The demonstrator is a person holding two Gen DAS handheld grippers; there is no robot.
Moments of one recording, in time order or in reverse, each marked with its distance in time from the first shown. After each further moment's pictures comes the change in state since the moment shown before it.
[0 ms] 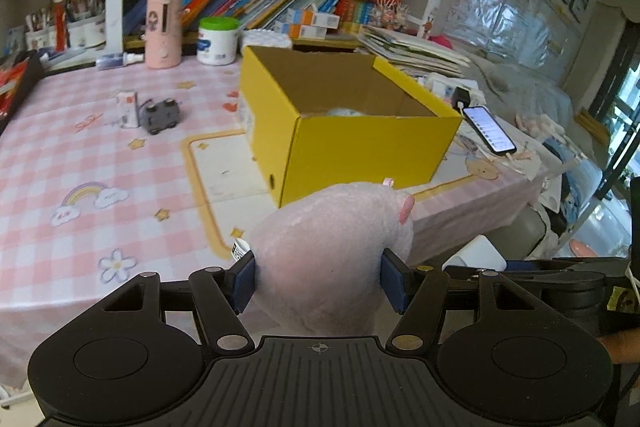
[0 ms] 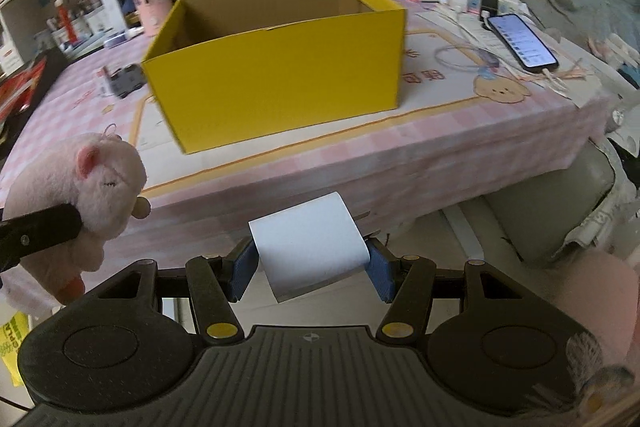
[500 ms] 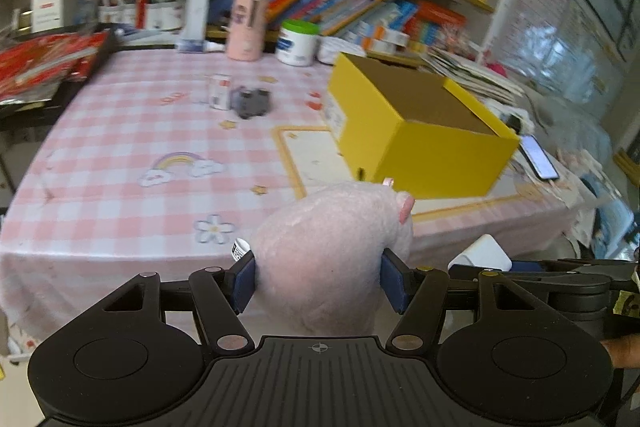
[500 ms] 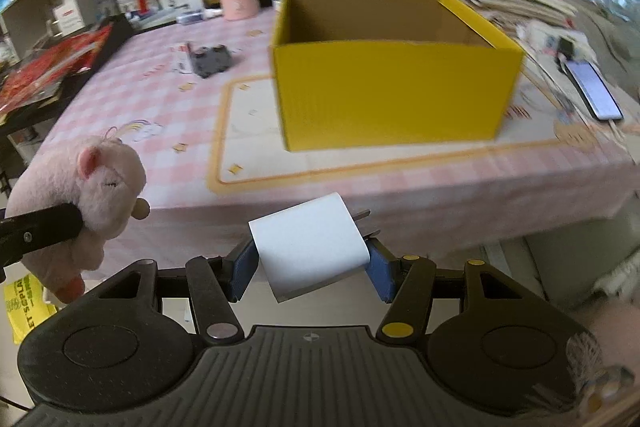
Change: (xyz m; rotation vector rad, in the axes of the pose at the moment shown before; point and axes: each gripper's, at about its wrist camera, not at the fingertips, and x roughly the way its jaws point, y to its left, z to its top) left arm -0.045 0.059 -0.028 -0.119 -0.028 0.106; right arm 0.001 0.074 -0.007 -0.136 -0.003 0.091
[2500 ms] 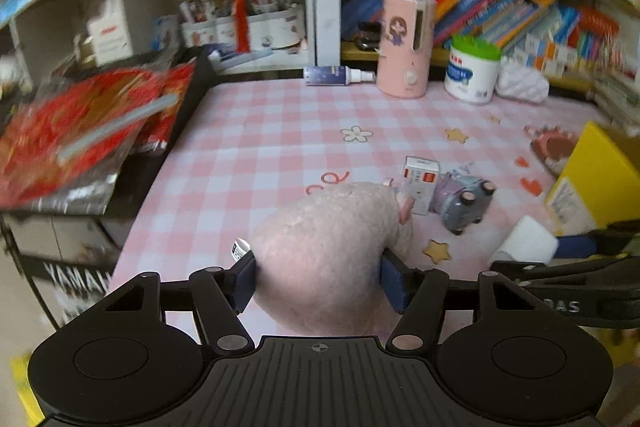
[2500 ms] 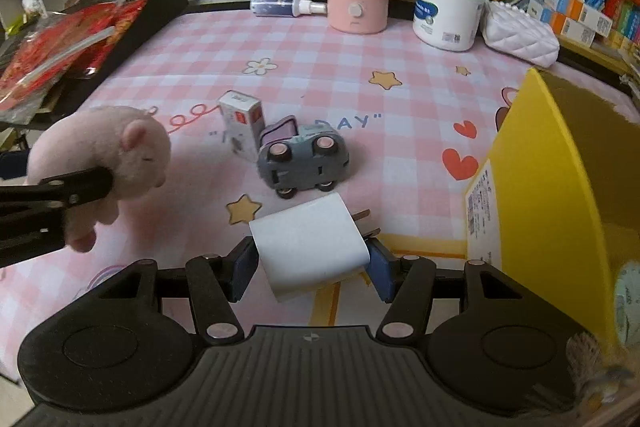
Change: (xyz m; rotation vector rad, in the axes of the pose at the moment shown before) left arm 0.138 0.144 0.137 -0.033 0.008 0.364; right arm 0.213 0.131 0.188 -0.279 0.057 0.185
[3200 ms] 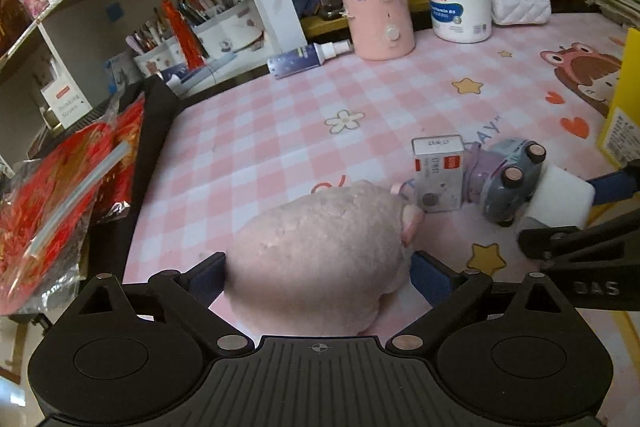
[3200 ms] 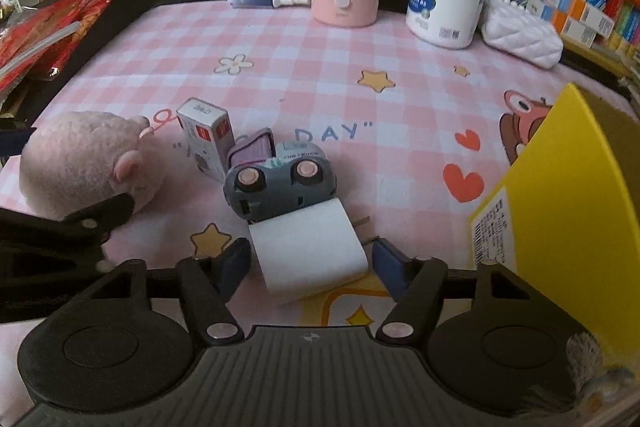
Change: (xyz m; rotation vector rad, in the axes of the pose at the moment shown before) left arm 0.084 -0.037 0.022 0.312 0.043 0.101; right arm 0.049 -0.007 0.023 0.026 0.051 -0.052
